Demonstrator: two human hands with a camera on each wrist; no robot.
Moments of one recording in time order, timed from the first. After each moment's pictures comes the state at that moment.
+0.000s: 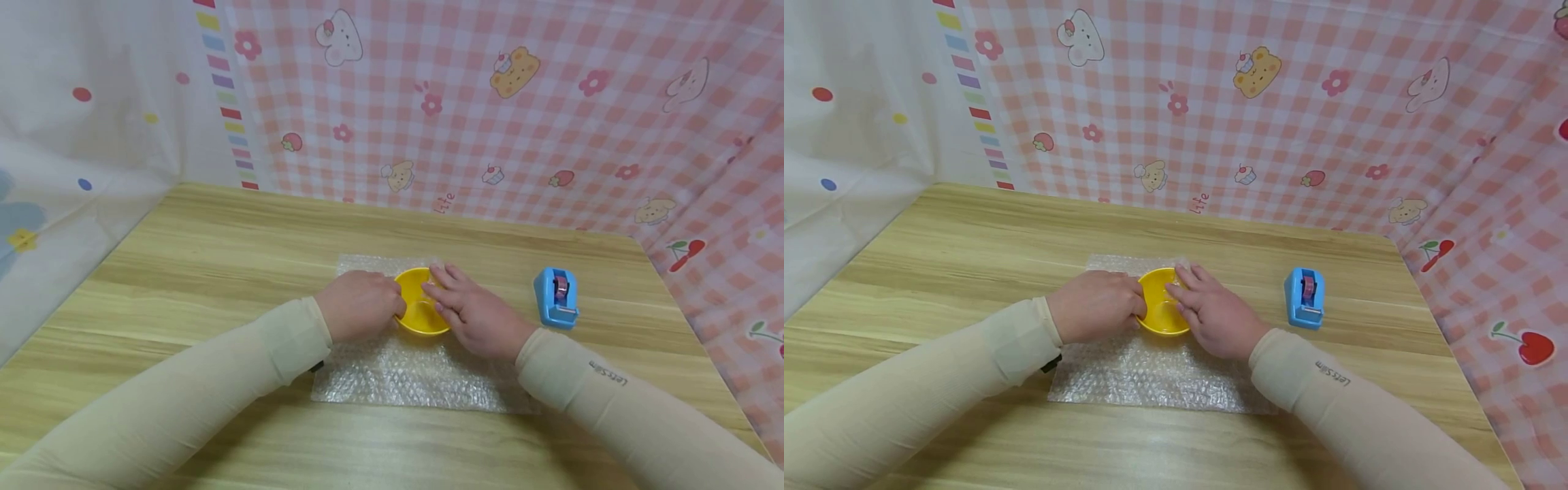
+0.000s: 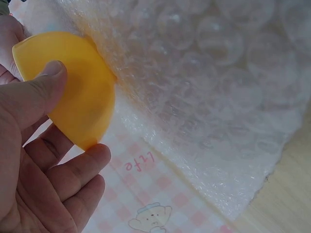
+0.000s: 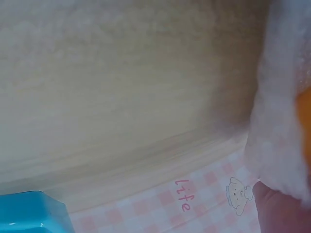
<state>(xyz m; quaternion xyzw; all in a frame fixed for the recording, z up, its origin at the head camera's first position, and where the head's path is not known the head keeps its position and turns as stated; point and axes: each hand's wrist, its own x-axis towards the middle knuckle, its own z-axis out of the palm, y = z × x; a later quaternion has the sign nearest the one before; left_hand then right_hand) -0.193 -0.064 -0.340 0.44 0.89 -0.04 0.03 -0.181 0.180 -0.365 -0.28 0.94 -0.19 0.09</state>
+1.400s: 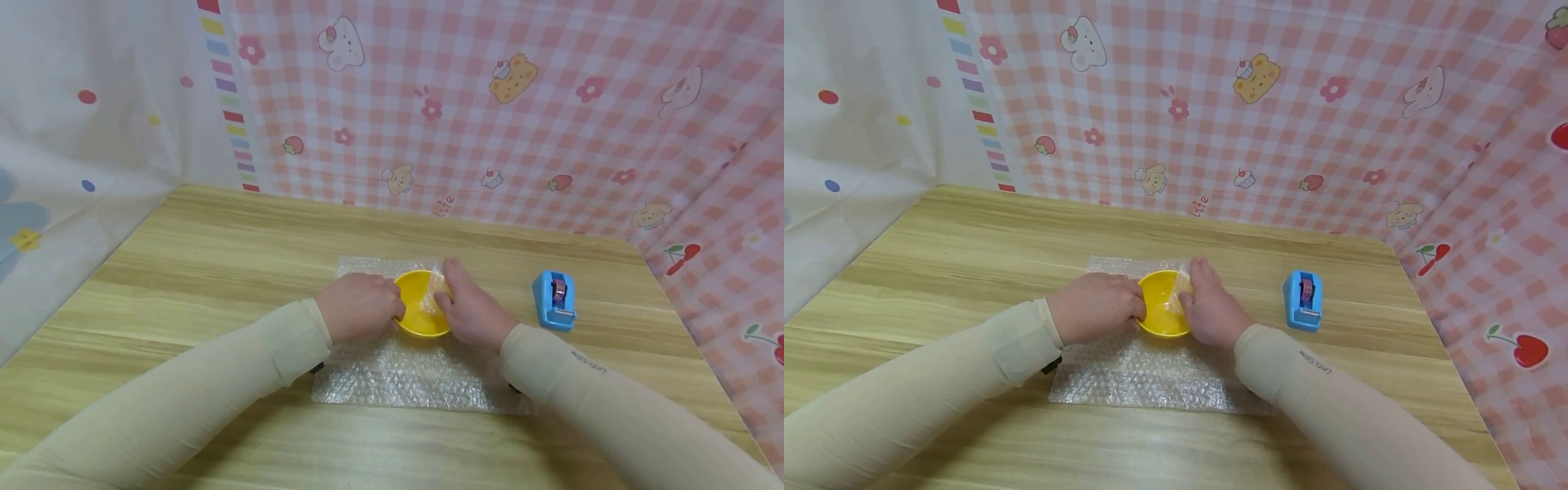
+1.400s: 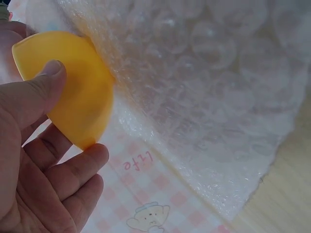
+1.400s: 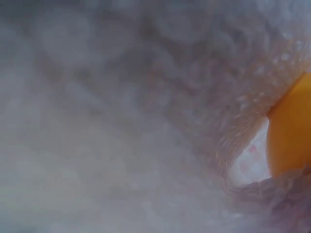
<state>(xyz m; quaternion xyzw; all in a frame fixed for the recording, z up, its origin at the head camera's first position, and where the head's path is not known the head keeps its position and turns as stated) -0.193 -0.065 -0.341 0.44 0.90 -0.03 0.02 -0.195 0.158 -0.361 -0.09 0.95 -0.27 0.15</state>
